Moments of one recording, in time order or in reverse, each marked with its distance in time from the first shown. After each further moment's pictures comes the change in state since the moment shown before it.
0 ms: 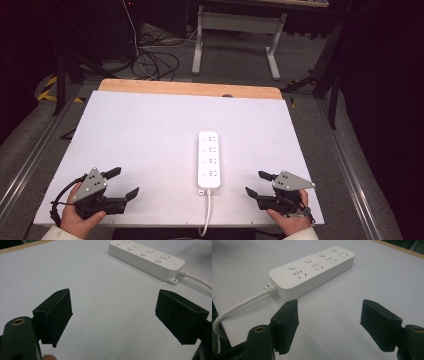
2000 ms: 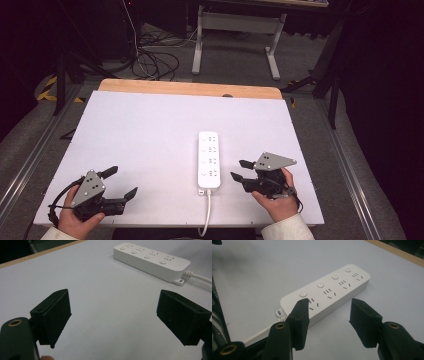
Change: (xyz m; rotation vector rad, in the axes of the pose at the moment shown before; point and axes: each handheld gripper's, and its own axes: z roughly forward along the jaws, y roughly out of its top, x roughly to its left) left arm -0.004 -0.001 -0.005 -0.025 0.055 0.051; right arm 0.006 0.062 0.028 0.049 0.077 -0.028
